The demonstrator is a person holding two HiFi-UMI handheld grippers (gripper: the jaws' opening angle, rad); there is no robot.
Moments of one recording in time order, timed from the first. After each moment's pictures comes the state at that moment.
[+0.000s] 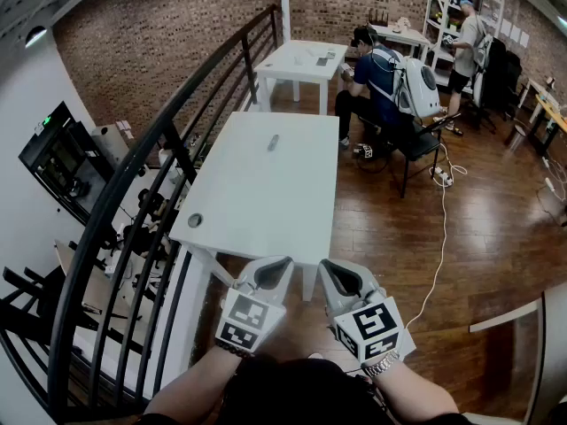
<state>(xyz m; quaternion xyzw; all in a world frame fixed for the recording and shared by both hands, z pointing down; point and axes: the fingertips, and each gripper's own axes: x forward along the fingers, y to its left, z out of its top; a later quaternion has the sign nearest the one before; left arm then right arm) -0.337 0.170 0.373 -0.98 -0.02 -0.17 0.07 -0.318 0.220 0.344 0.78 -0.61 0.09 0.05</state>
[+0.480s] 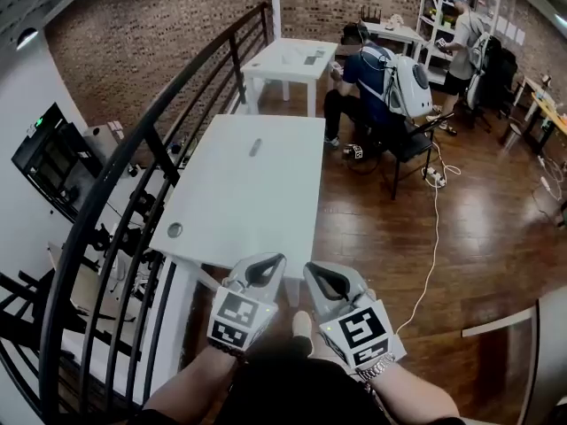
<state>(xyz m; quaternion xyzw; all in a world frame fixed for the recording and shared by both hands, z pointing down) -0.279 0.174 0.377 -0.99 -0.02 -0.16 0.05 -0.281 0.222 0.342 0.77 -0.63 0.08 0.09</state>
